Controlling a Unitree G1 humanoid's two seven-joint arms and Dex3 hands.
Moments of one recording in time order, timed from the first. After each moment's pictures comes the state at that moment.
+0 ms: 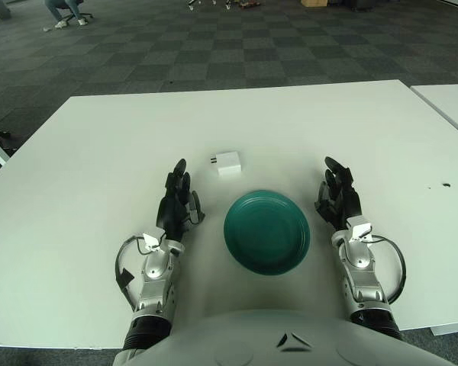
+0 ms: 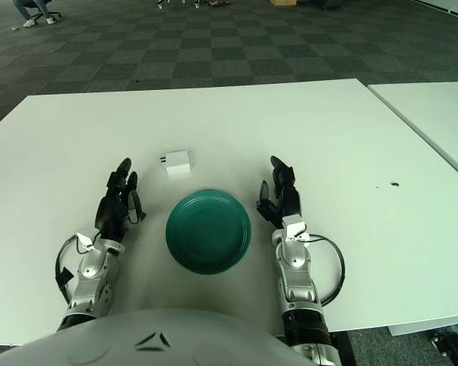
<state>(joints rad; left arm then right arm) 0.20 -0.07 0.00 0.25 -0.16 -0.48 -0.13 0.15 -0.02 -0.03 0.20 -0.06 -0.28 -0.11</state>
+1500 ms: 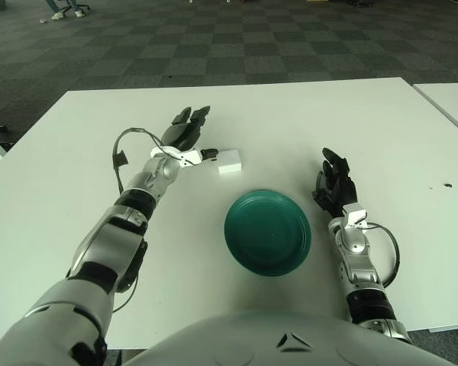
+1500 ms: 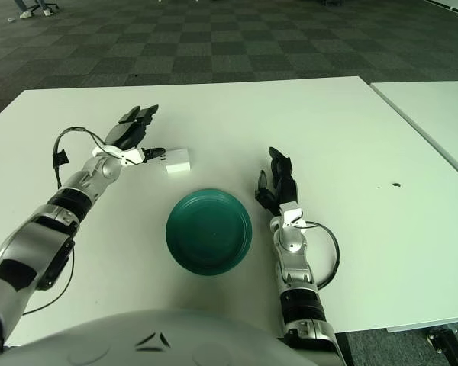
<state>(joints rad) -0.72 0.30 -0.37 1.03 0.69 -0.40 0.19 0.02 -0.01 -0.04 0.35 -0.06 -0.32 -0.12</state>
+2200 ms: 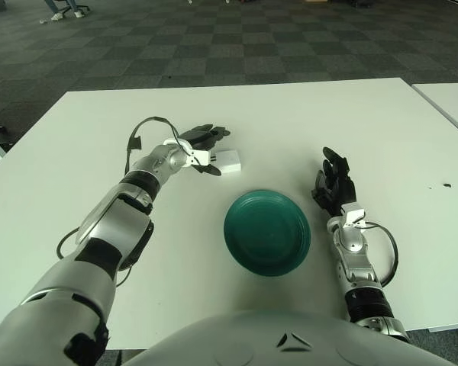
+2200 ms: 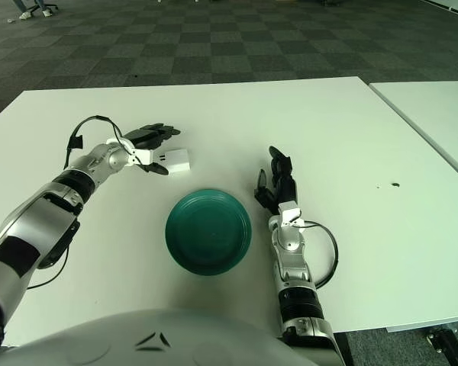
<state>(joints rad) -0.86 0.30 -0.48 1.18 0.67 -0.50 -0.11 0.01 -0.01 -0.04 0.36 -0.07 -0.33 -0.14</state>
